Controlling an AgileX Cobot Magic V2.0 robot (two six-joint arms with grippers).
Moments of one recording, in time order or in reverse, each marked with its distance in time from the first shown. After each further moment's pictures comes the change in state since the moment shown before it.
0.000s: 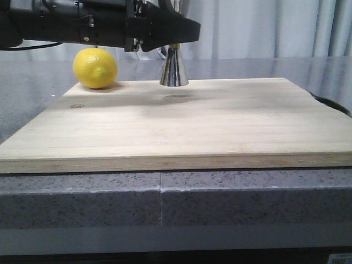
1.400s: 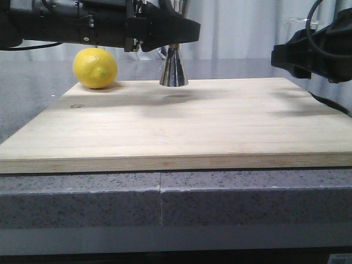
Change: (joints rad) left arm 0.000 0.000 0.000 0.002 0.000 0.000; right arm -0.310 0.050 0.672 0.928 -0.939 0.095
